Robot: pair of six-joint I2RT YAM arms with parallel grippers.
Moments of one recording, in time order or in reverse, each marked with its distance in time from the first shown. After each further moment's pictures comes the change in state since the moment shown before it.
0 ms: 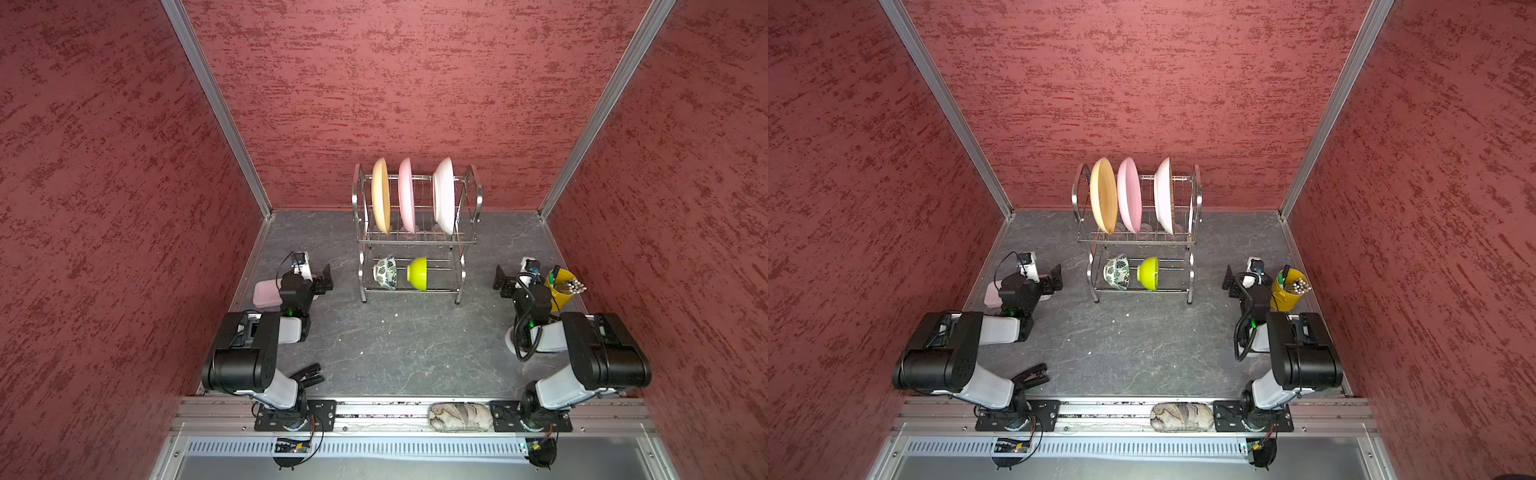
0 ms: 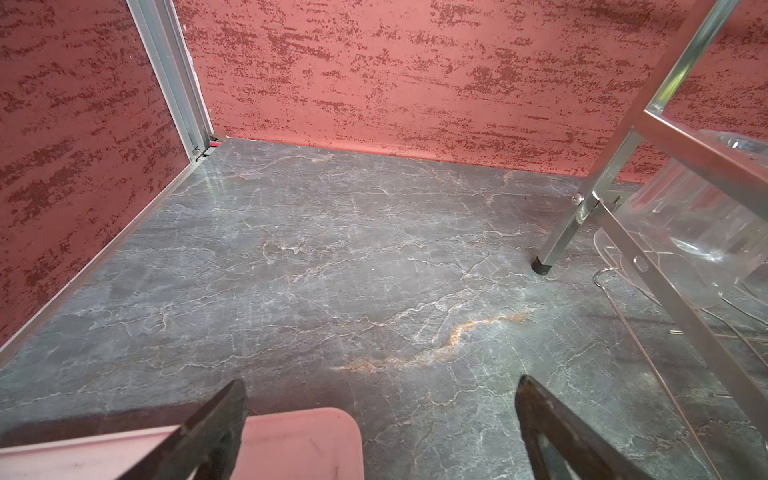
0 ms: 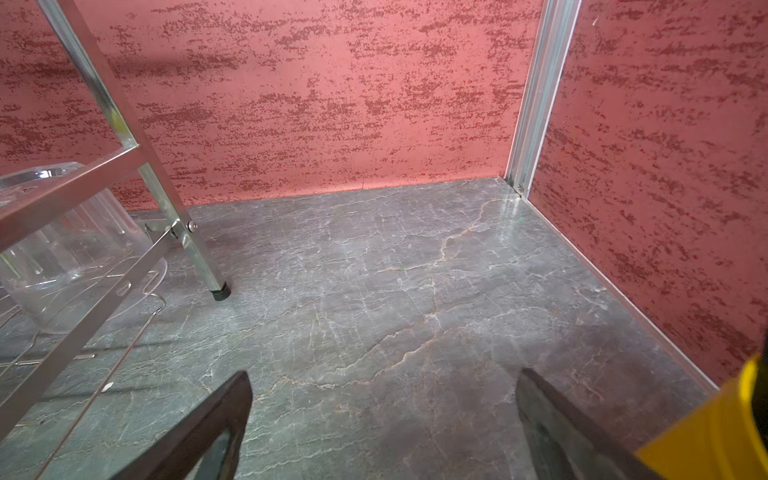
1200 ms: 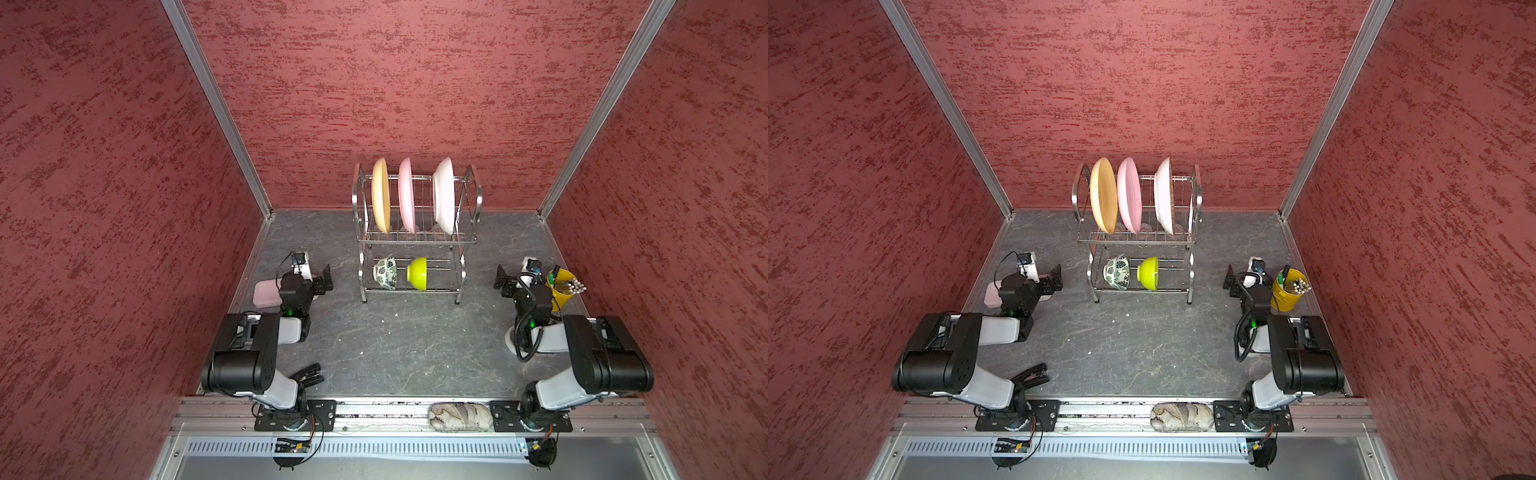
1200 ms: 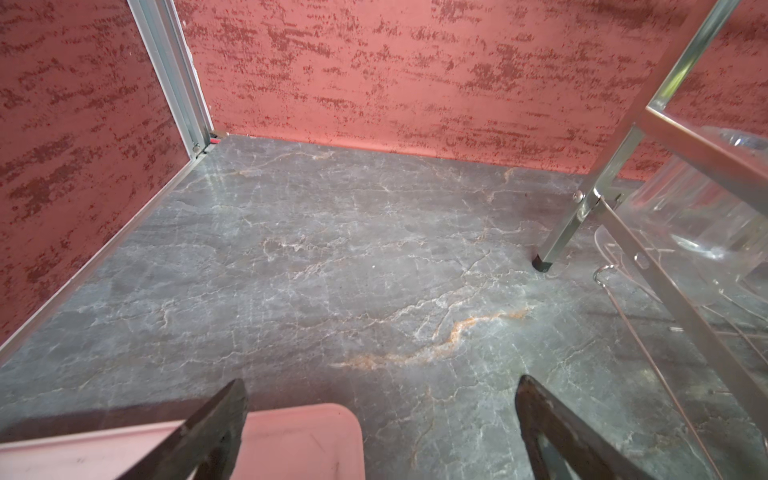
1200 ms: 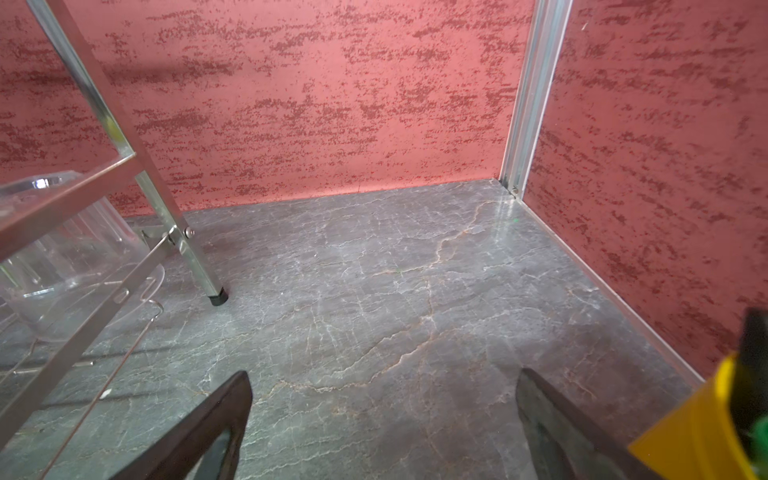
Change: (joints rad) left arm -0.001 -0.037 0.002 -0.055 -0.012 0.000; right arm 0.000 -0.062 -0.001 -0.043 0.023 0.010
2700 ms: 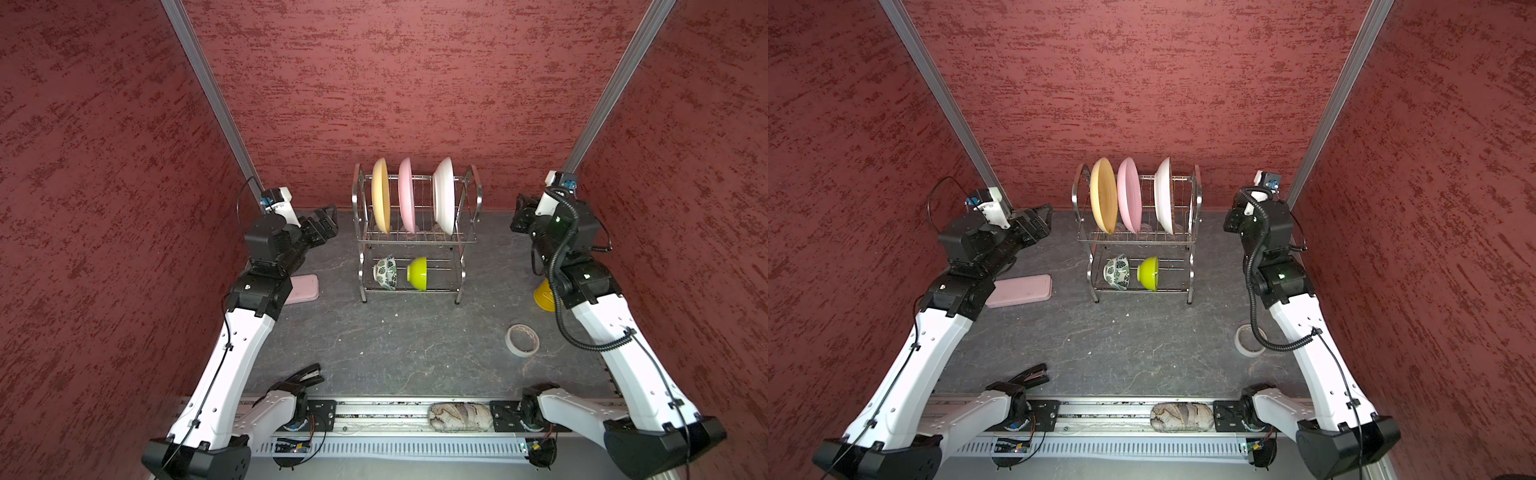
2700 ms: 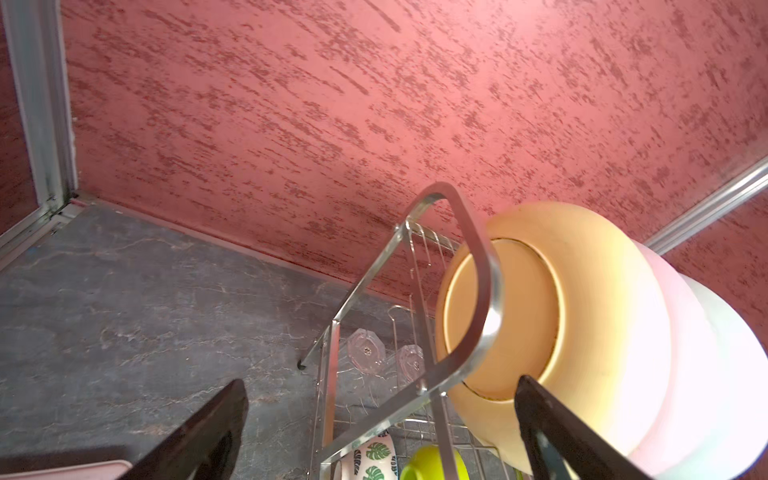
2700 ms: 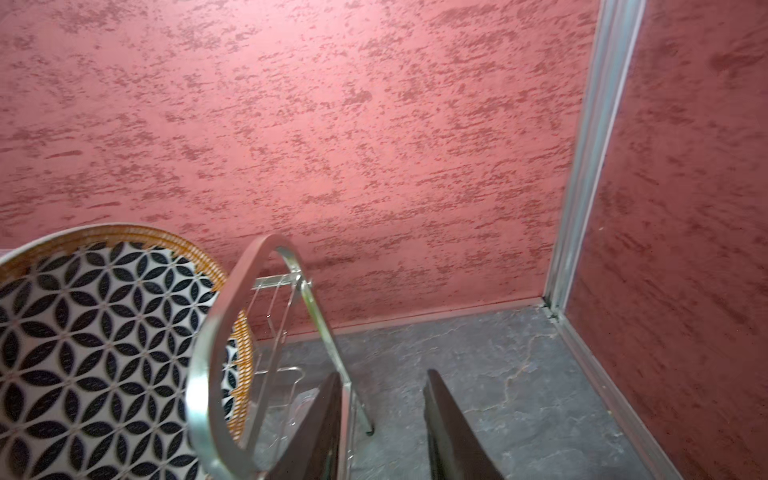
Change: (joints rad) left arm -0.210 -0.452 0.850 -1.170 0.038 -0.441; right arm 0.294 -0.355 1.082 -1.425 0.150 0.140
